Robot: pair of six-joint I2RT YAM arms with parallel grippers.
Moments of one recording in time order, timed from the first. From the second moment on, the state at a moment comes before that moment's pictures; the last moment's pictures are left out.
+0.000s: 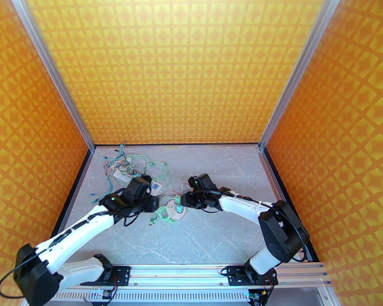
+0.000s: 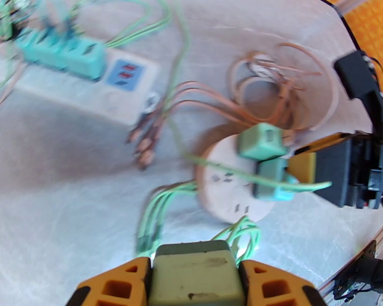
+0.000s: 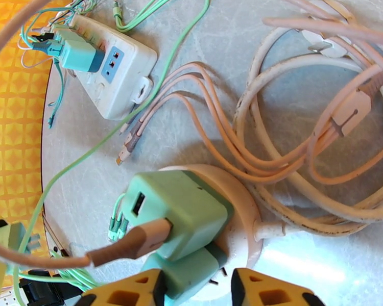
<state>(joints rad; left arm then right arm) -0.62 1.16 0.94 -0.70 -0.01 -0.55 0.58 1.62 0.94 -0.28 -0.36 0.62</state>
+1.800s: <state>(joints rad) -0.82 1.15 0.83 -0.58 -0.17 -0.66 0.58 1.35 0.90 -0.46 -0.15 0.65</state>
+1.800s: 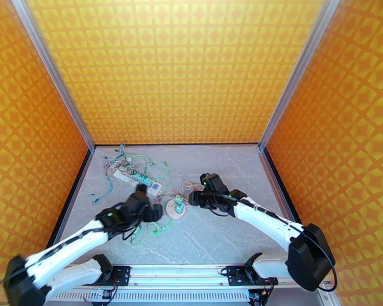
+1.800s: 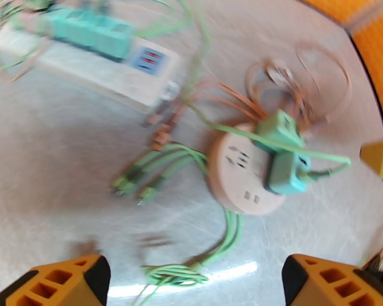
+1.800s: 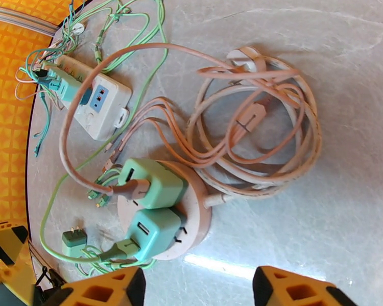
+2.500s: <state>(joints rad) -0.92 1.67 1.10 -0.45 -0.17 -0.46 0.58 1.29 0.86 -0.50 -0.12 0.64</state>
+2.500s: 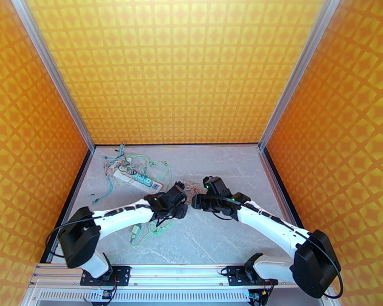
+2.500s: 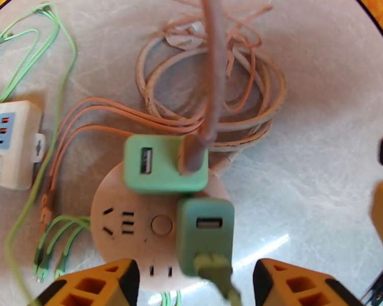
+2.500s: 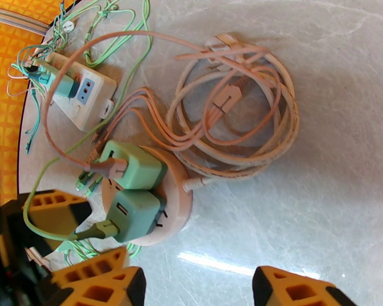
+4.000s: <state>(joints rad) -0.93 1.61 0.97 -0.37 -0.09 -0.35 0.55 1.55 0.91 -0.33 -0.45 0.60</state>
